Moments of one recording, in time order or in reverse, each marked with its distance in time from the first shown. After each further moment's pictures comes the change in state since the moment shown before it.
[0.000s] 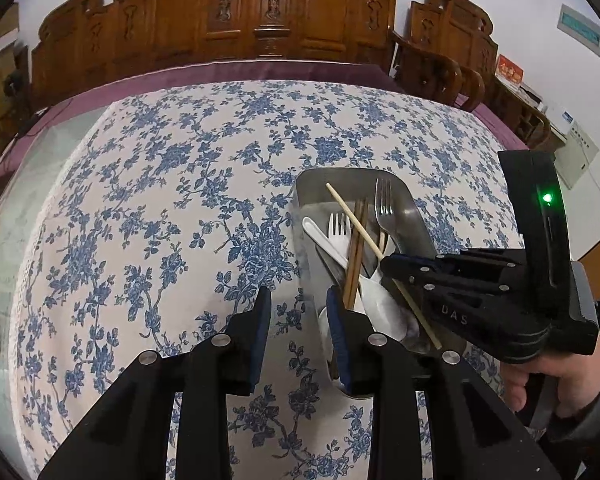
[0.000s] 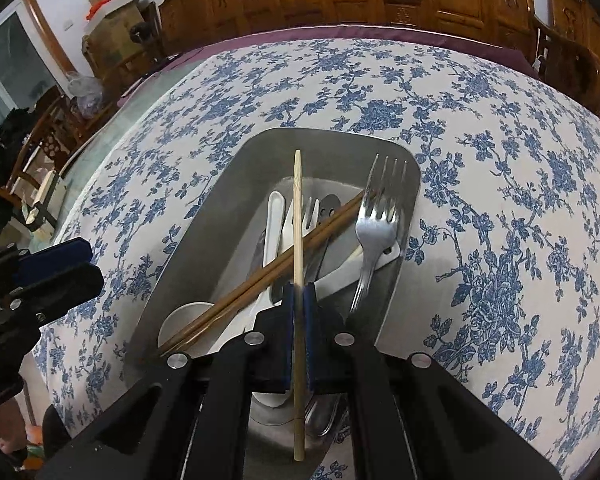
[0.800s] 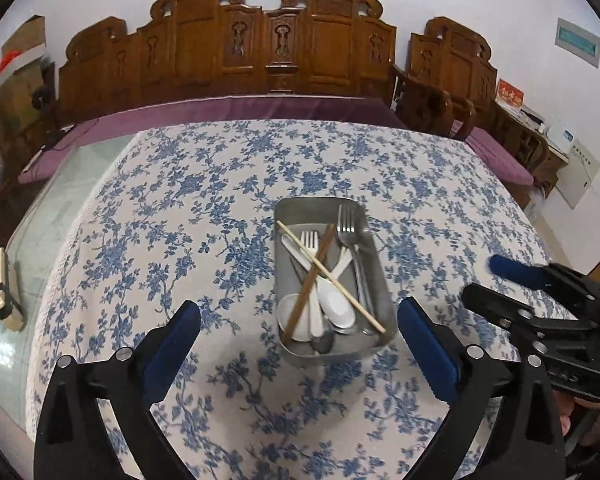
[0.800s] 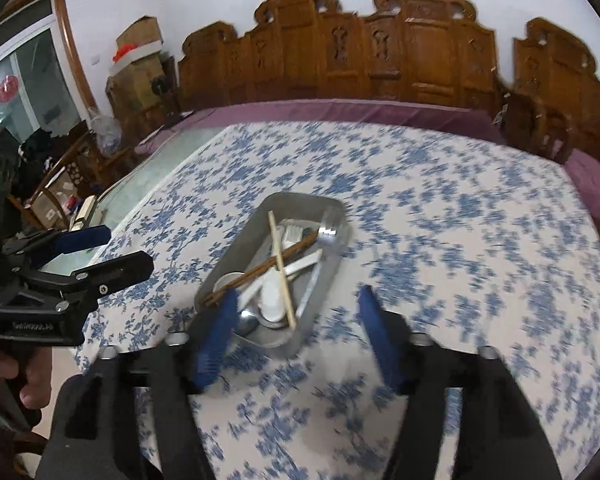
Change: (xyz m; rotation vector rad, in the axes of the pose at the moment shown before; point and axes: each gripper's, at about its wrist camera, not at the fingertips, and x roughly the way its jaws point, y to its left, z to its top) left arm -0.084 -0.054 -0.021 -0.027 -0.122 0.065; right arm -0.175 -0.019 -0.075 -0.031 -0.266 -0.050
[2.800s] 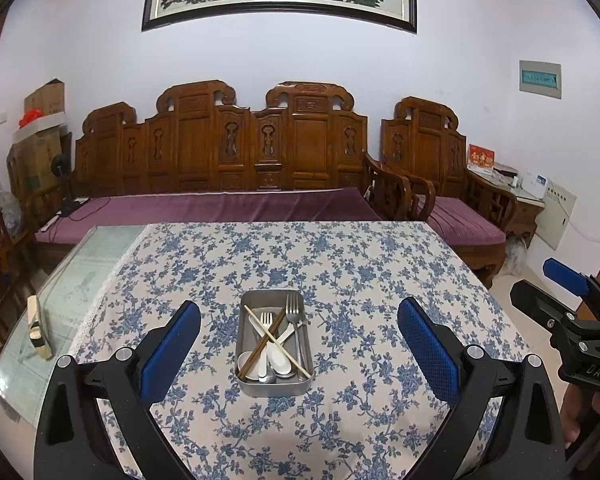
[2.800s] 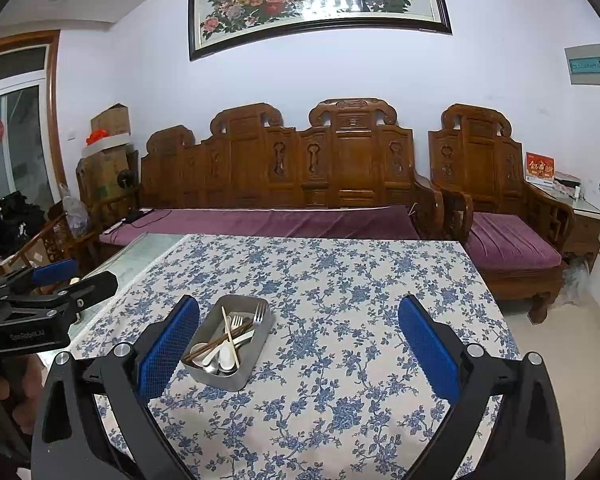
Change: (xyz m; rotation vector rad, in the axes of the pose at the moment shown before) left arm -0.144 -0.087 -0.004 0.029 -0.329 0.013; right arm -0.199 -0.016 -0.012 0.031 -0.370 -0.196
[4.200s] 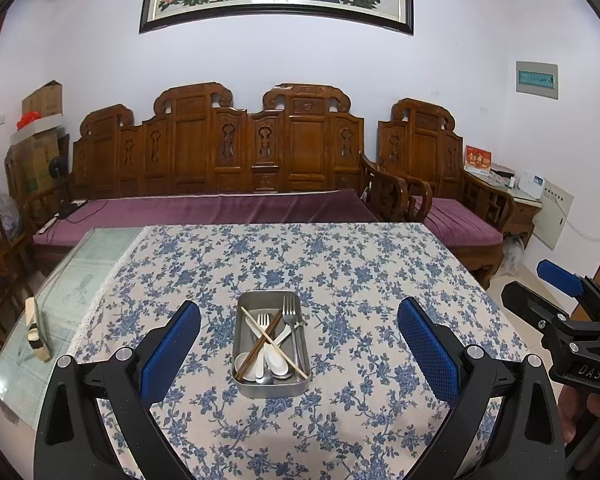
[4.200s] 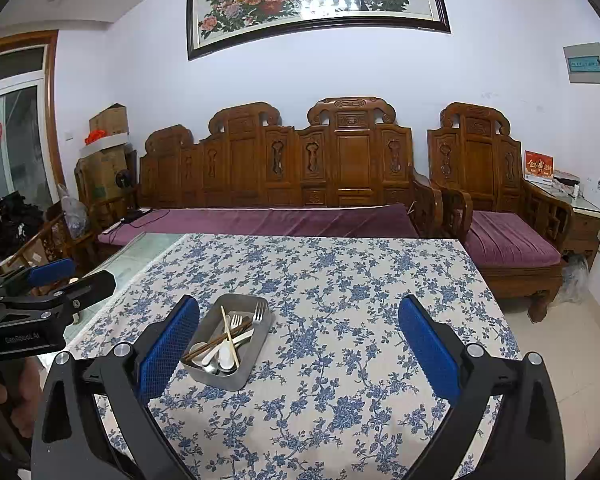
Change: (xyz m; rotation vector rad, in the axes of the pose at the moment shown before) left arm -0.002 0.002 -0.002 0.005 -0.009 -0.014; right arm 0.001 -0.002 -0.001 0.002 -0.002 -0.003
